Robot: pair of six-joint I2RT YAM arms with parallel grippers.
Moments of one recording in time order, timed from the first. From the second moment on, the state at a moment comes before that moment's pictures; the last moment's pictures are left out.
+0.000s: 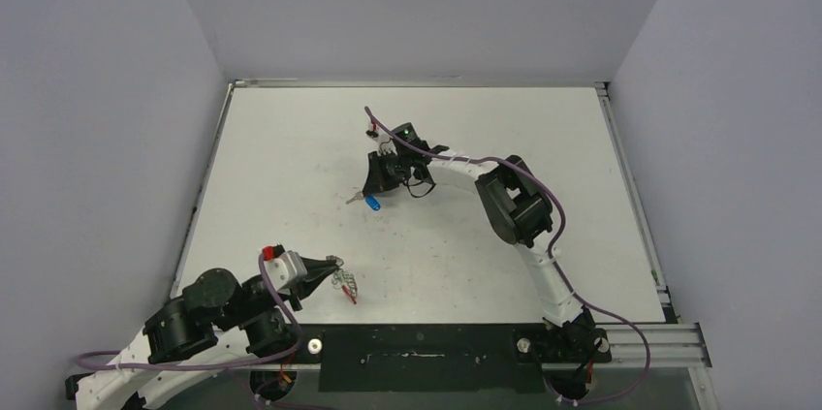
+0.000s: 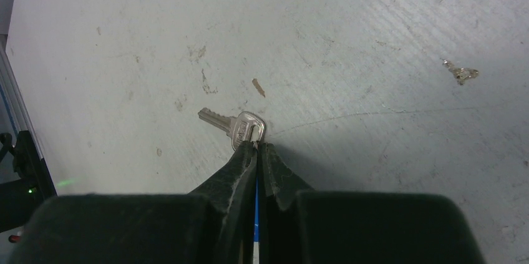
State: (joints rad) left arm -1.11 0.07 0.59 -0.63 -0.09 0.06; right arm 0.69 2.35 1.69 -0.11 -0.56 0.33
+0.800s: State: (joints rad) left arm -1.11 0.55 0.44 -0.38 -0.07 0.09; right arm 0.67 1.54 1.06 -0.23 -0.42 0.19
